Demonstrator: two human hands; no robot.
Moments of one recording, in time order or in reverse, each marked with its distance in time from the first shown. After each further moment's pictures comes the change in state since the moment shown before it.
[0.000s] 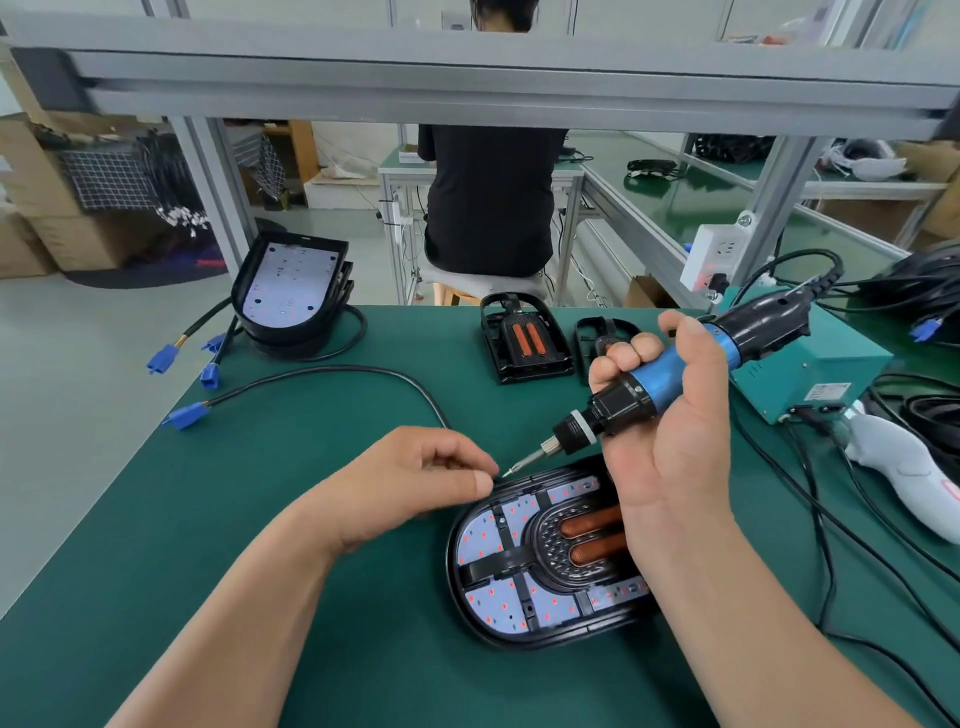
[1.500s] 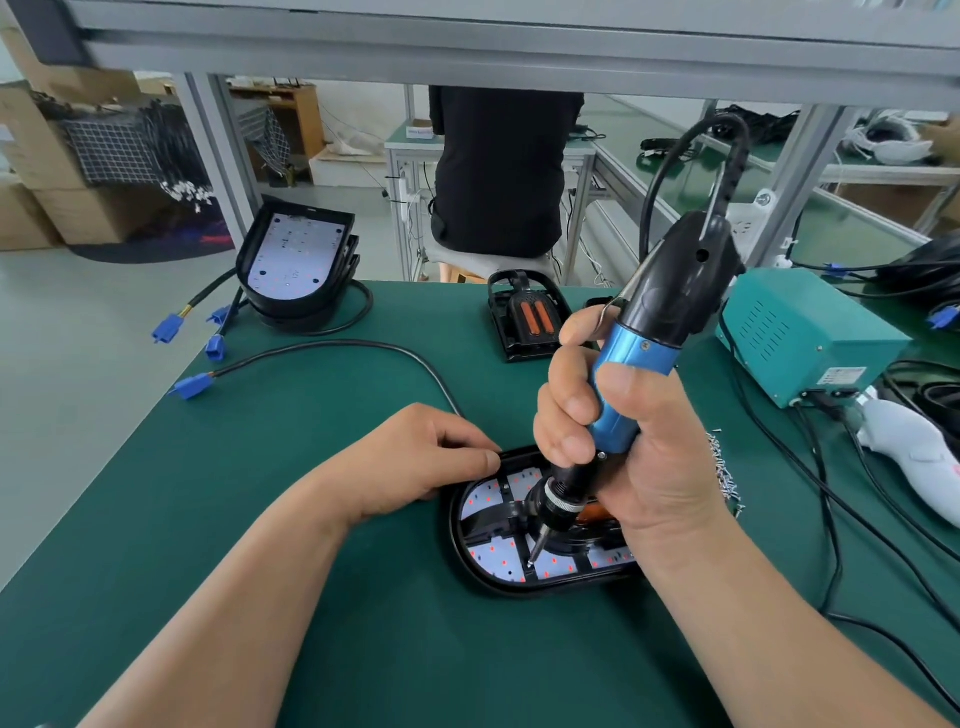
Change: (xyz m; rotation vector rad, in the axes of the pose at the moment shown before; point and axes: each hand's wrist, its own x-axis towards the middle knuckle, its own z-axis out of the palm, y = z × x) left_hand 0.008 -0.008 0.003 0.131 0.017 -0.020; right_hand -0.030 0.003 0.004 -0.210 -0.695 0.301
